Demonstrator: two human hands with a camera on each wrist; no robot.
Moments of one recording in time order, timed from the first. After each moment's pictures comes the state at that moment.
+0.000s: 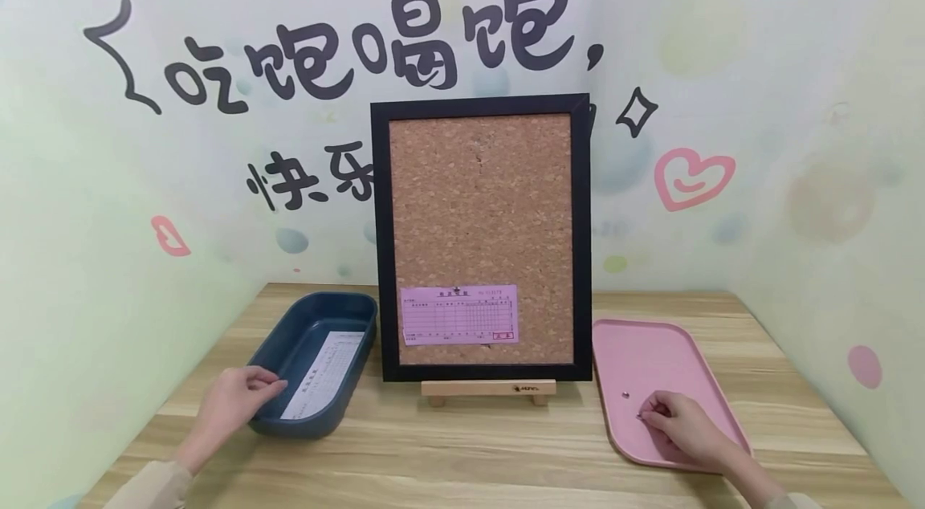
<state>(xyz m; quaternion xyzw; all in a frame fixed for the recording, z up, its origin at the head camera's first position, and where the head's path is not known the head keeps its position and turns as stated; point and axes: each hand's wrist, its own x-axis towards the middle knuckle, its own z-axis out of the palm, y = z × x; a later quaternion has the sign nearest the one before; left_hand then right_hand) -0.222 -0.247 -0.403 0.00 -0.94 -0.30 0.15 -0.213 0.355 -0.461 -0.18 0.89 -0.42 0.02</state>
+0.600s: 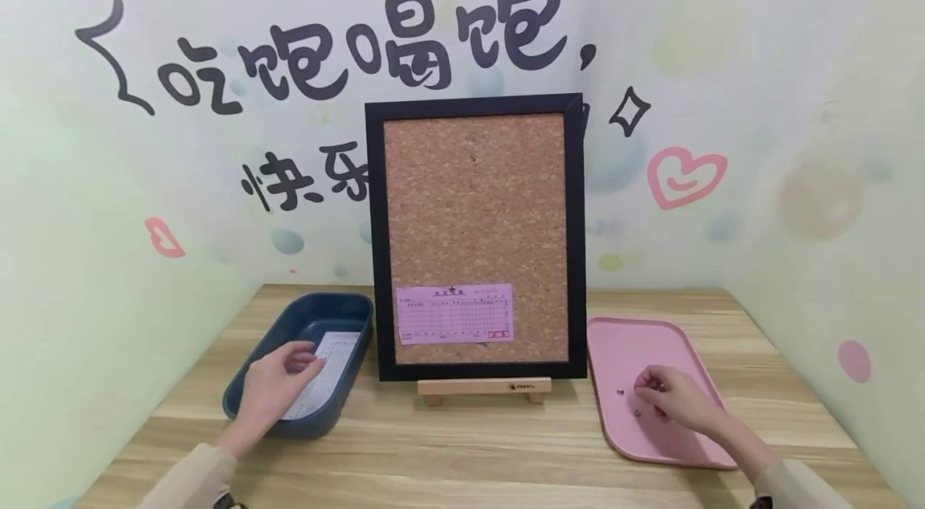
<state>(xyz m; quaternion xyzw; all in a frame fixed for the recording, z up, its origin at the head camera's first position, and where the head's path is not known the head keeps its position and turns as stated) -0.239 -0.194 -0.406 -0.03 -0.91 -0.33 0.25 -0.231 0.357 -0.438 -0.24 0.88 -0.41 0.00</state>
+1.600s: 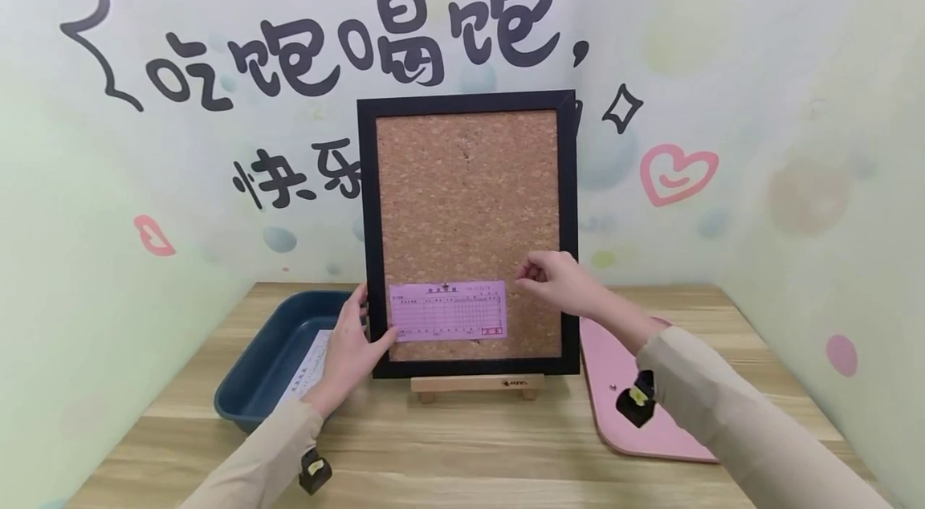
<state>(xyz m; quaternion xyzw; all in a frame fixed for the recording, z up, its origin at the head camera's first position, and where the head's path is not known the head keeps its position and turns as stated) -0.273 -0.094 -0.395 -0.11 -0.88 -0.37 0.27 -0.289 0.221 -0.291 -0.28 0.90 -0.31 -0.06</state>
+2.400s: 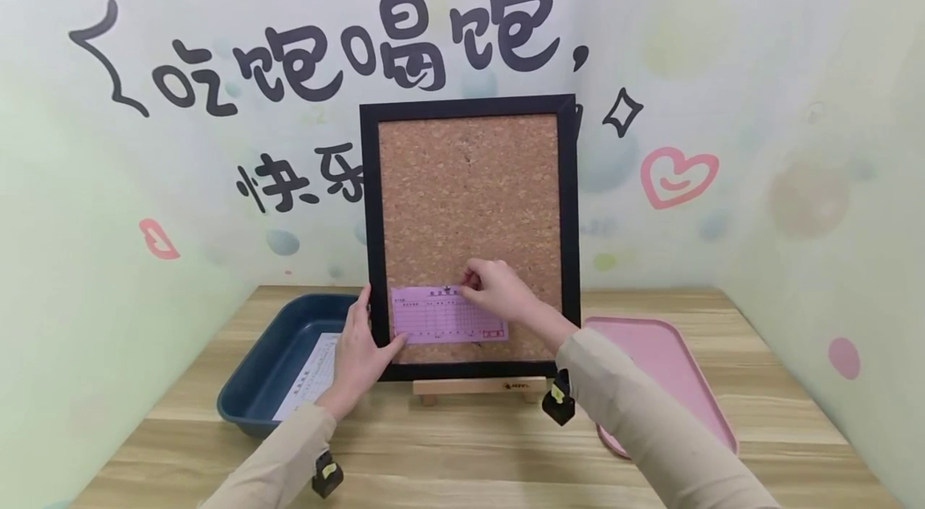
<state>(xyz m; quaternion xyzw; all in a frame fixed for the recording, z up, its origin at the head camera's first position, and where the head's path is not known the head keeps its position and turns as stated) -0.276 -0.087 -0.406 -0.11 -0.88 -0.34 0.32 -0.309 0.143 -0.312 -0.31 0.89 -0.32 -0.10</state>
